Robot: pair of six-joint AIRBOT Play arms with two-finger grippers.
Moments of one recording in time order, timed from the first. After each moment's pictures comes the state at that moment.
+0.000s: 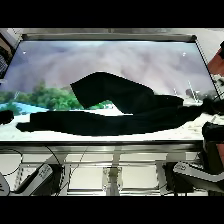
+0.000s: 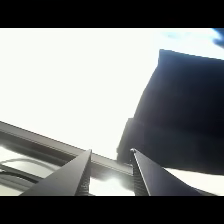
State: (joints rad) left arm 0.74 -1.02 0.97 1.49 -1.15 -1.09; right arm -0.73 -1.30 1.29 -1.13 1.58 1.10
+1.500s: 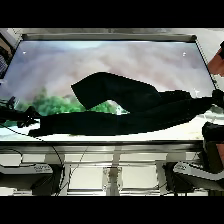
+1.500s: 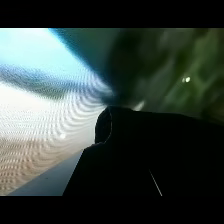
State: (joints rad) left arm 0.70 -1.49 1.01 1.09 -1.24 -1.26; right arm -0.73 -1.33 1.39 -1.23 1.54 1.18
